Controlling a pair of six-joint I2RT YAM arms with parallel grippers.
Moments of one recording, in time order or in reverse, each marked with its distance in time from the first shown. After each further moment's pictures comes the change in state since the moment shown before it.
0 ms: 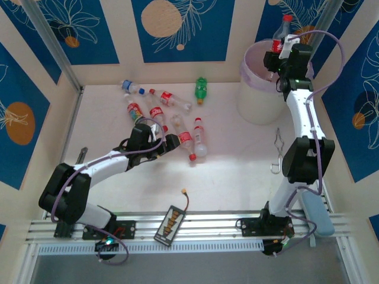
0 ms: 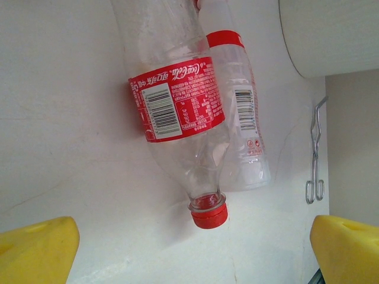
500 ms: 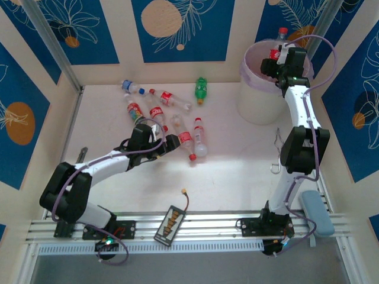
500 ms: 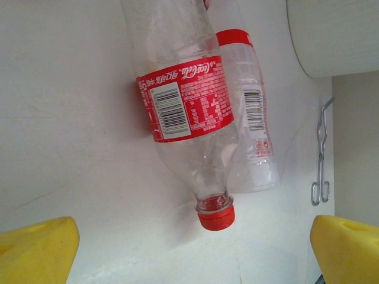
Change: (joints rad) left arm -0.002 0.016 0.002 -0.004 -0.011 0.000; right arm -0.026 0.131 0.080 -0.101 -0.003 0.017
